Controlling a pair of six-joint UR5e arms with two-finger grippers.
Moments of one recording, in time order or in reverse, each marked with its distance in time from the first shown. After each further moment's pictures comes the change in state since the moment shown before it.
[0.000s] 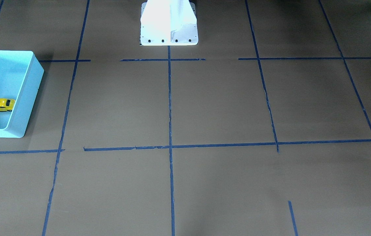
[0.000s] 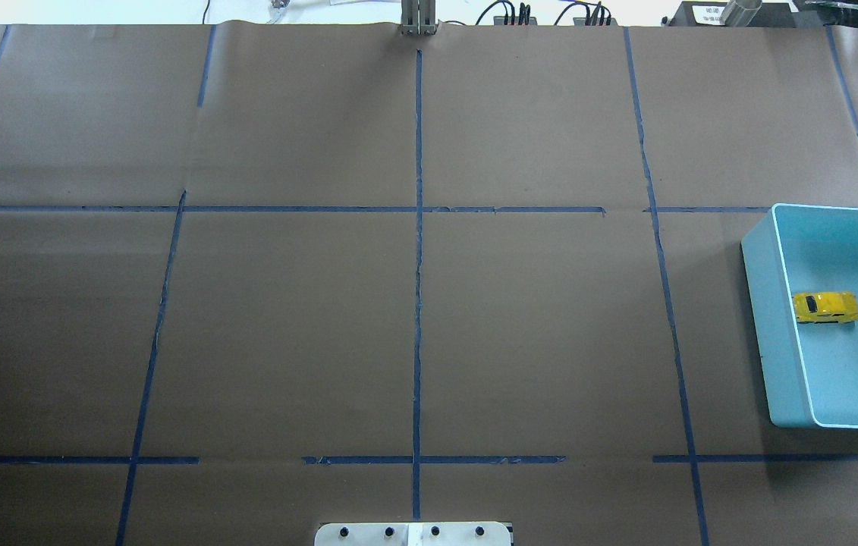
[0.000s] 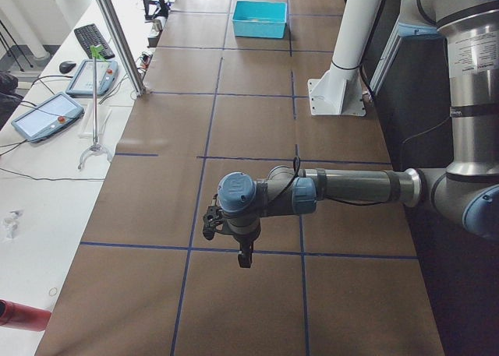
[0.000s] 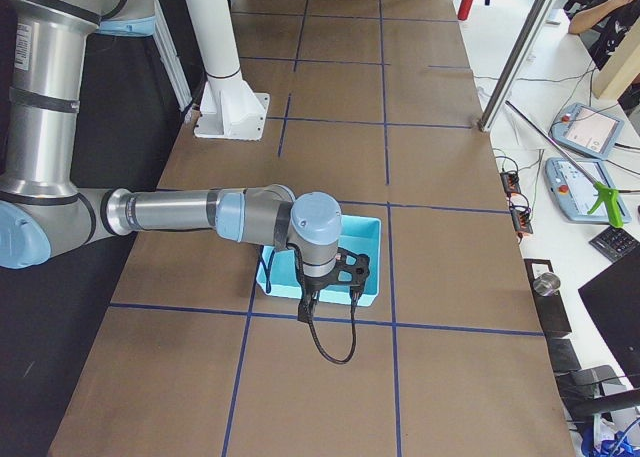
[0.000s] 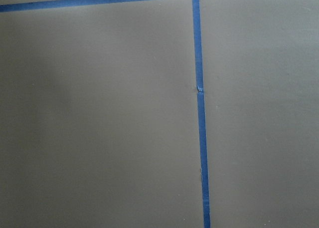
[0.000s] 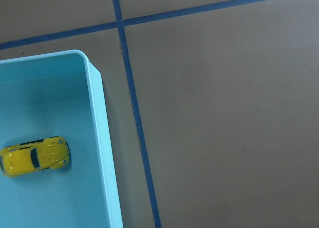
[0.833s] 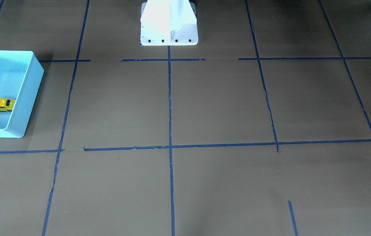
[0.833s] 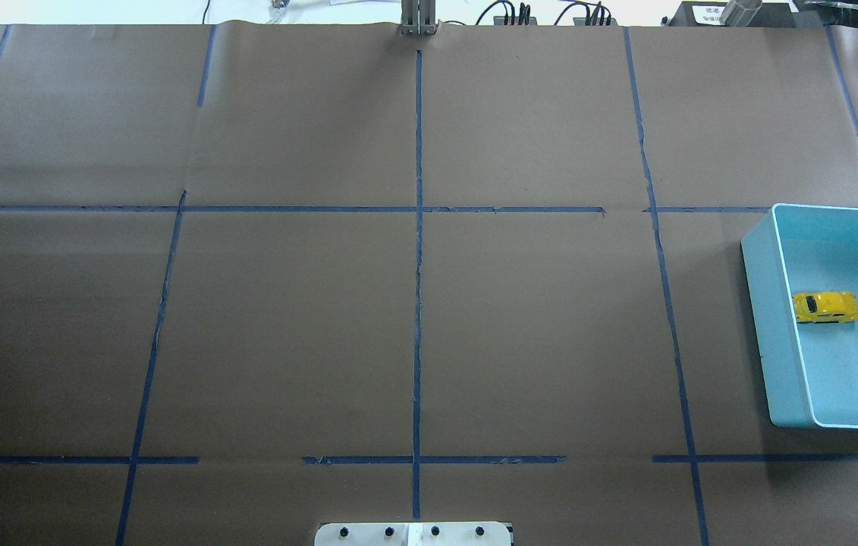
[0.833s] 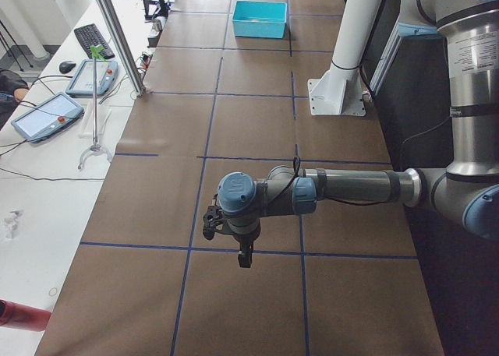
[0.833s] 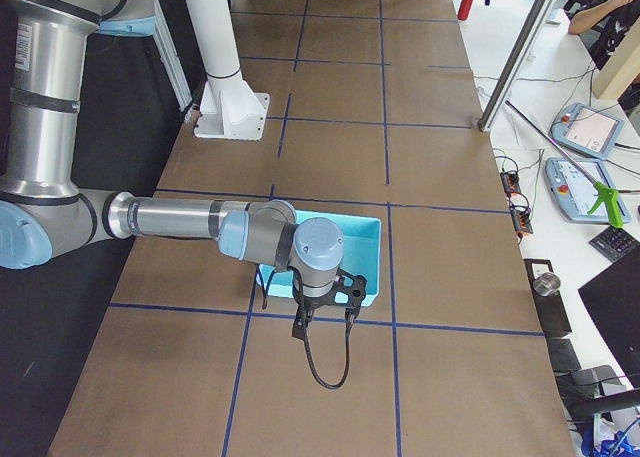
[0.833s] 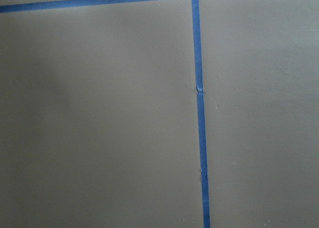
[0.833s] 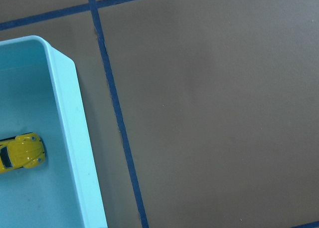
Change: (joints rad) left arm 0.000 0.001 0.000 0.000 -0.001 0.000; right arm -0.003 0.010 -0.070 0.004 0.001 -0.017
